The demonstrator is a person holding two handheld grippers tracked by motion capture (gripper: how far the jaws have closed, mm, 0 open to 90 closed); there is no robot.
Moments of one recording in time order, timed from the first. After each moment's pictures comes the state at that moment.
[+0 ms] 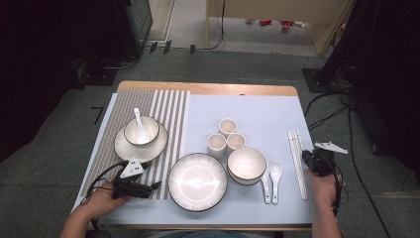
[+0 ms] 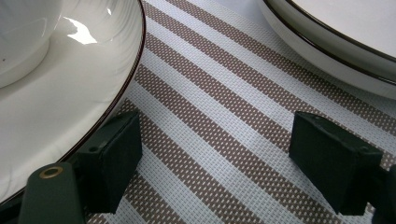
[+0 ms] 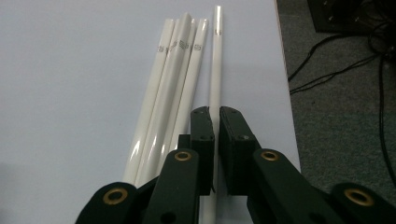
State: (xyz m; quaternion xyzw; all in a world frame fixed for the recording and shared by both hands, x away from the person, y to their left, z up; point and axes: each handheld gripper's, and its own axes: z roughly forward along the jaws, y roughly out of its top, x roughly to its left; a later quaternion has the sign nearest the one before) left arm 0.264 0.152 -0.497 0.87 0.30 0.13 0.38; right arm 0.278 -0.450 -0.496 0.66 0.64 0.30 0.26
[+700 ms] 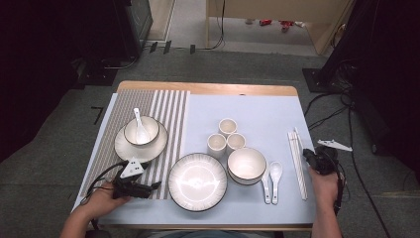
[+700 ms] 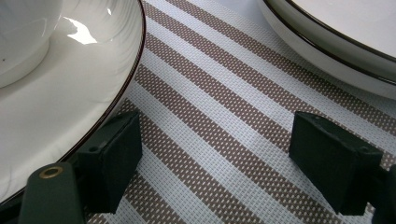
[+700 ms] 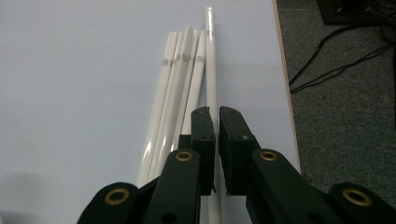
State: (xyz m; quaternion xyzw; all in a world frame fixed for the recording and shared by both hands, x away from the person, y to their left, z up) left arm 0.264 0.152 -0.497 0.87 0.30 0.13 0.38; right arm 0.280 -0.452 -0.485 0.67 0.63 0.31 0.24
